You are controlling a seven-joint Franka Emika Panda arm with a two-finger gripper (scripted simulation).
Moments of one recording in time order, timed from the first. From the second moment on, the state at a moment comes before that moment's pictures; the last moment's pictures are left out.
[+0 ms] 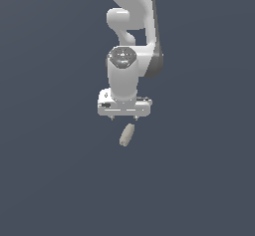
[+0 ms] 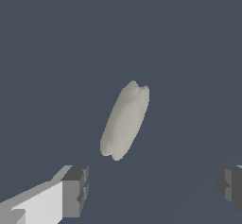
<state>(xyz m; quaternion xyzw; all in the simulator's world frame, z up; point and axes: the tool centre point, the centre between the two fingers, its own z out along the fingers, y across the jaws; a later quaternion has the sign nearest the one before) -0.009 -0.014 0.150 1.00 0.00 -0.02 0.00</state>
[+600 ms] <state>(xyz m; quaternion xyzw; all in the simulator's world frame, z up) 0.004 -0.021 0.166 1.00 -0.01 0.02 0.01</state>
